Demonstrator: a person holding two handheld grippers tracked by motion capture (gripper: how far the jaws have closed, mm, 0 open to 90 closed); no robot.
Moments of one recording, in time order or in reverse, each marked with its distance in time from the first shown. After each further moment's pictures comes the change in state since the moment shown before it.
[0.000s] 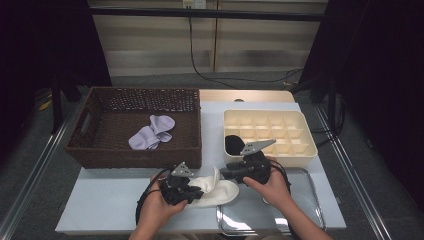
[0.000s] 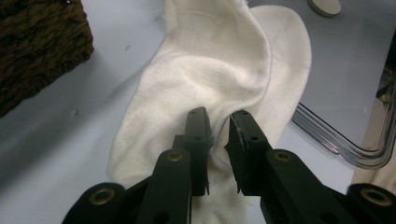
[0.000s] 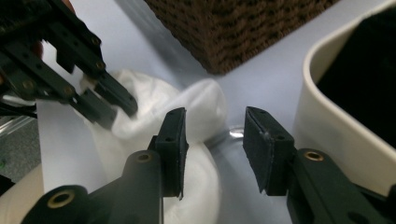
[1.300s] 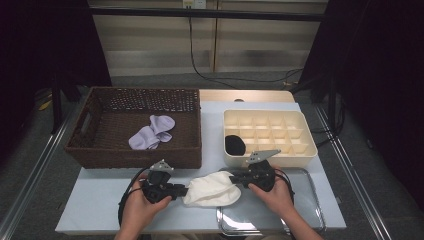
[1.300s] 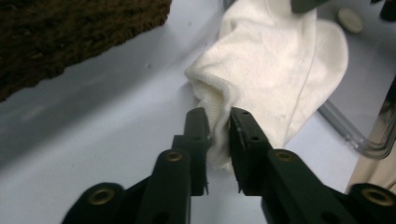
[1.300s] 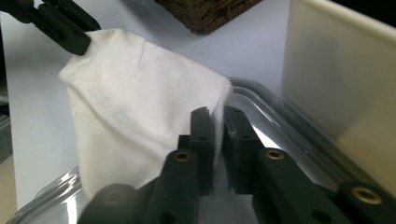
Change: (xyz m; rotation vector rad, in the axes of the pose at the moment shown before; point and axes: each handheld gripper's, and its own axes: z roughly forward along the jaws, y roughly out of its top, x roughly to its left) left arm 0.022 -0.017 -0.030 -0.016 0.051 -0.160; right arm -0.004 -0.036 0.001 0.022 -0.042 0.025
